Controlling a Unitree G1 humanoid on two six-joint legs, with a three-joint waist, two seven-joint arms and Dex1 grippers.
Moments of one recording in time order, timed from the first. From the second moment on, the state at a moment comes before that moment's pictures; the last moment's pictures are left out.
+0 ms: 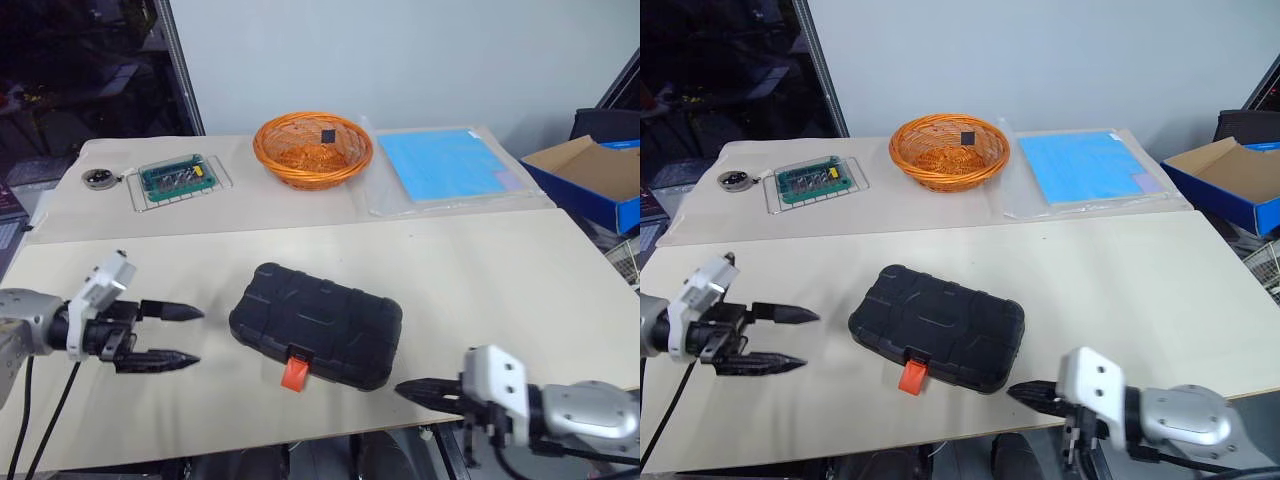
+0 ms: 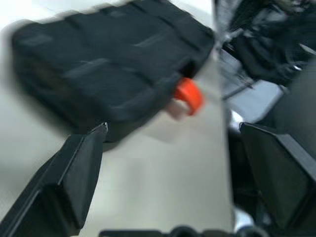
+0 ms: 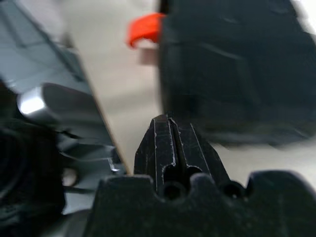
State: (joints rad) left arm -0.02 1.10 0.28 -0.22 -0.71 0.61 -1.54; right arm 0.29 -0.85 -0.03 -0.84 0.37 0.46 0.95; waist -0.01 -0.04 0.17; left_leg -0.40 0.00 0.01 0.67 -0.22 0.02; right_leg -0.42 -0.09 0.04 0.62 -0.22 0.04
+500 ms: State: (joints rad) left arm 0.00 0.95 0.32 -0.45 -0.73 0.57 -1.29; right arm -0.24 -0.49 0.13 -0.34 0.12 0.58 0.51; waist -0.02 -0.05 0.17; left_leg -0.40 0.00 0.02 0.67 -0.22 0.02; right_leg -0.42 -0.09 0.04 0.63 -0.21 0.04
